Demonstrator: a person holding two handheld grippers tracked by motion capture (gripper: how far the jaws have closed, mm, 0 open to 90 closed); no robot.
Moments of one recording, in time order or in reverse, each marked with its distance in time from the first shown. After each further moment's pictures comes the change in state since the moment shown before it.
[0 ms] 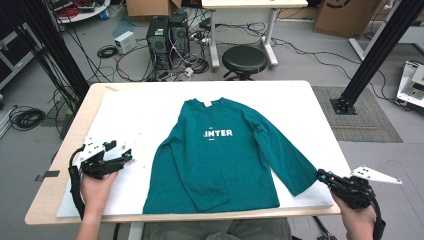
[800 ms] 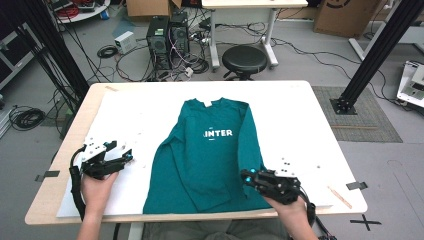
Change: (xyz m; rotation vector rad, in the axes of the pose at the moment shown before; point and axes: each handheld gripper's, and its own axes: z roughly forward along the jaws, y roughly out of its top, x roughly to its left) left arm -0.002 0.000 0.001 0.011 0.007 0.016; right arm 0.164 0.042 0.091 0.010 0.463 -0.291
